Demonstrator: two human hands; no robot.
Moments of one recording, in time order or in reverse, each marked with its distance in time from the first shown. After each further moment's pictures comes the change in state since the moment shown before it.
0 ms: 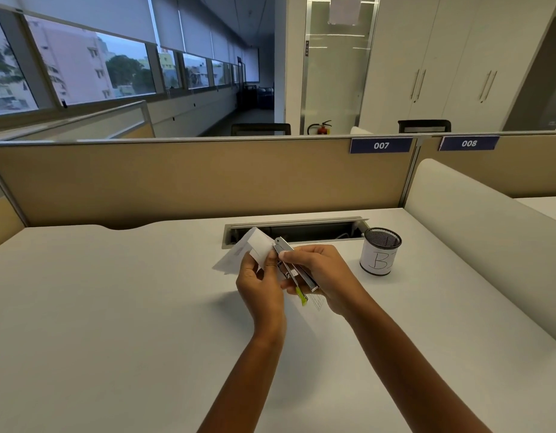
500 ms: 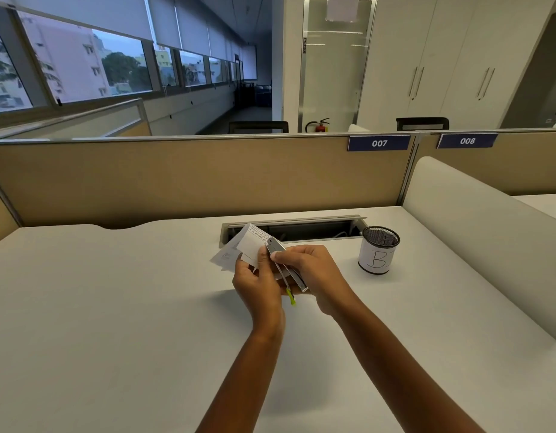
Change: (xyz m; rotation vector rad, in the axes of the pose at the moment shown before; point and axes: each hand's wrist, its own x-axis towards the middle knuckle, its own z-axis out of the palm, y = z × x) left_hand 0.009 -0.006 0.007 -0.048 0.055 -0.055; right_hand 0.005 0.003 0.009 -0.011 0.037 0.018
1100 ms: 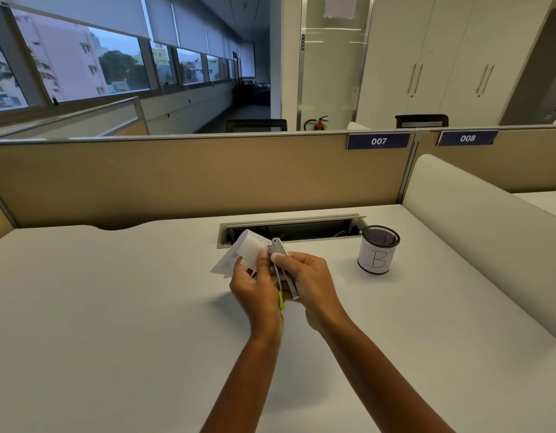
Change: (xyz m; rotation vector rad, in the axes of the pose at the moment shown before) left_hand 0.002 -0.005 0.001 0.004 -0.006 0.032; right_hand 0.000 0.017 0.011 0.105 0.137 -0.053
